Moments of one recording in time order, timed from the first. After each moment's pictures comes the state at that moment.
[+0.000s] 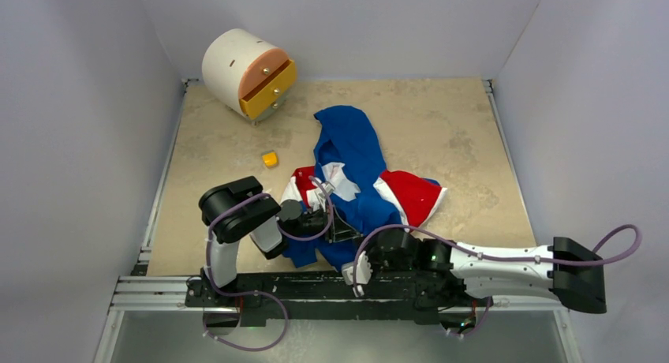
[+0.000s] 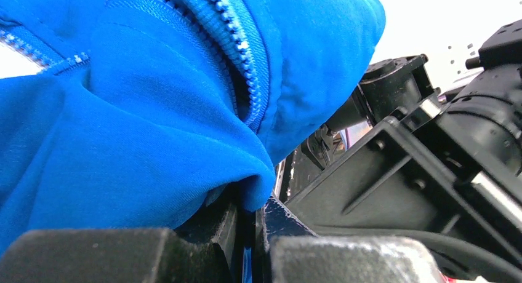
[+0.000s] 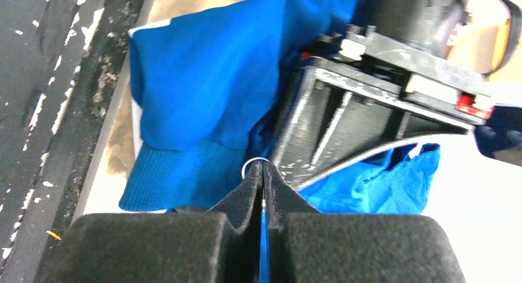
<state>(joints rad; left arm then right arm) -0.85 1.95 0.33 1.52 0.55 -0.86 1.26 0.97 0.33 0.00 0.00 -1.05</state>
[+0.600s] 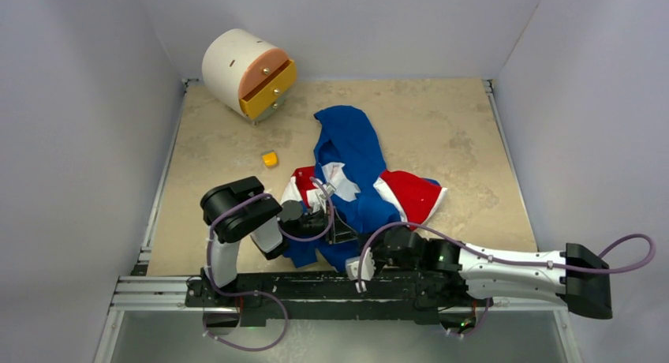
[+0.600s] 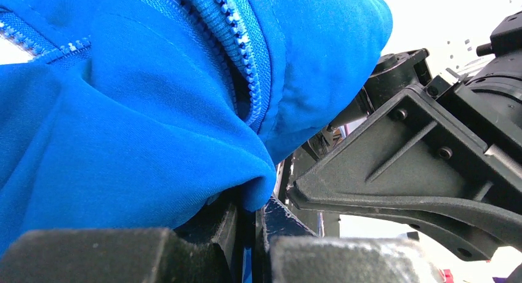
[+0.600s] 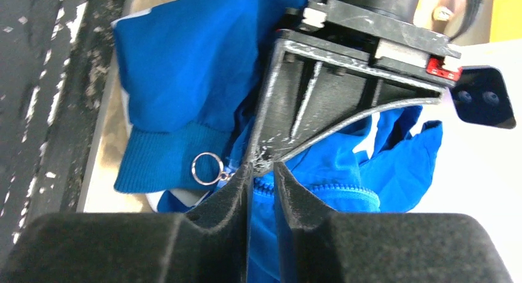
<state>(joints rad) -0.86 1.96 0.34 1.52 0.55 -0.86 1.25 0.86 0.33 -0.04 0.05 -0.97</state>
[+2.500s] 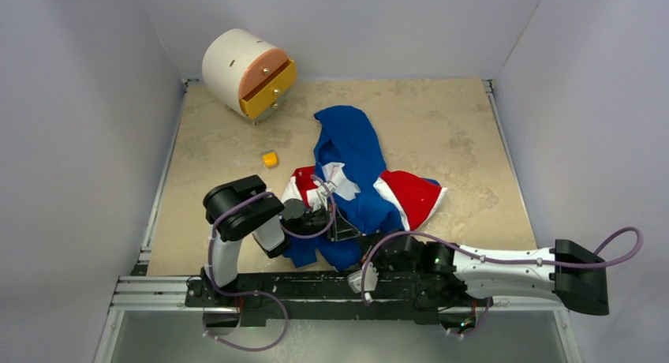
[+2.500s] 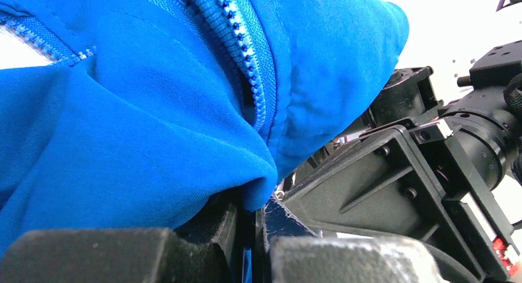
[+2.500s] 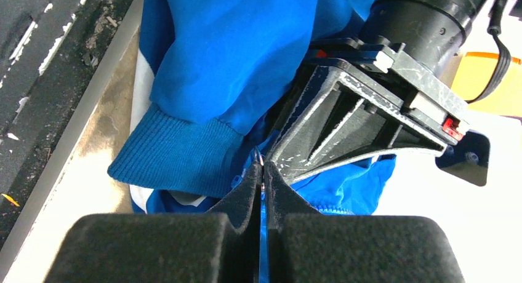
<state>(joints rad) -0.86 1.98 0.36 1.50 0.54 -0.91 1.26 0.92 0.27 0.01 0.04 -1.28</state>
